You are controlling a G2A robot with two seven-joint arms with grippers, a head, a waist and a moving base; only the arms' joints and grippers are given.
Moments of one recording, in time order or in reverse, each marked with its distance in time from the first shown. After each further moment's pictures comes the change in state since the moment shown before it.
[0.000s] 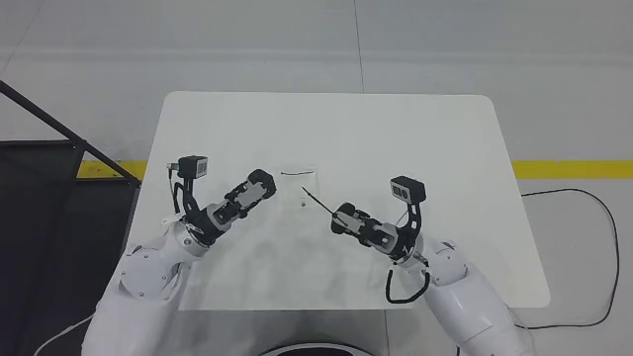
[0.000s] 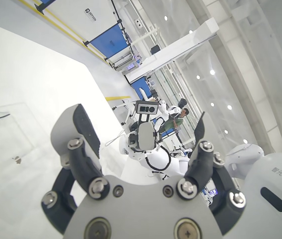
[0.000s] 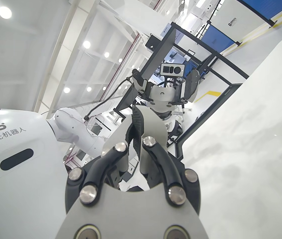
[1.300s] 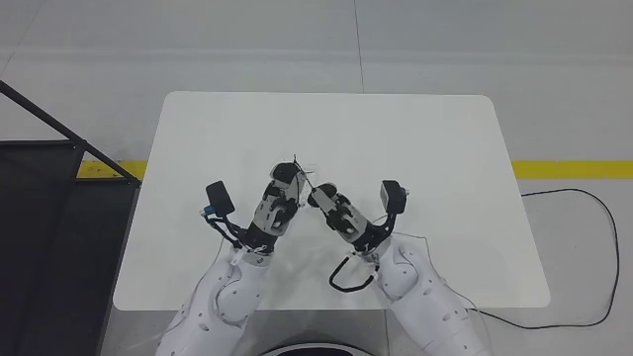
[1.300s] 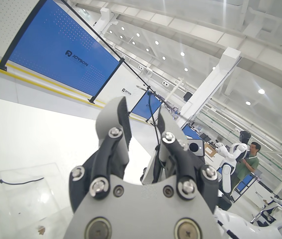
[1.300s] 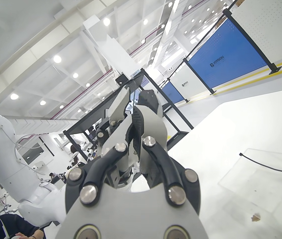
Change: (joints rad) left arm -0.018 -0.119 0.334 0.119 0.960 0.022 1.160; right arm 0.001 -0.180 -0.043 0.107 -0.999 -0.030 -1.068
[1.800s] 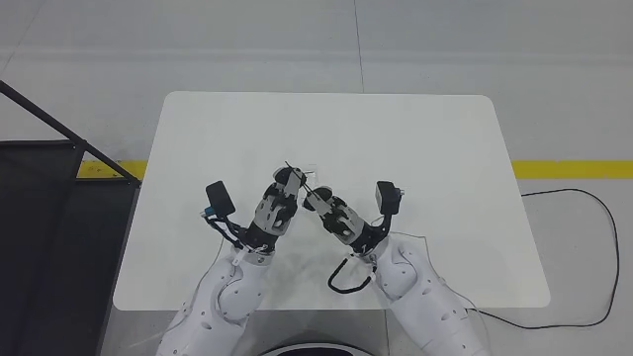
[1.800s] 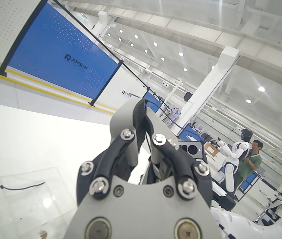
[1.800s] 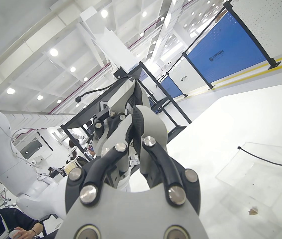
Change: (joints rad) left arm -0.014 0.000 0.012 0.017 0.037 0.002 0.053; right arm 0.002 -0.007 0.005 0.018 -0.047 0.000 0.032
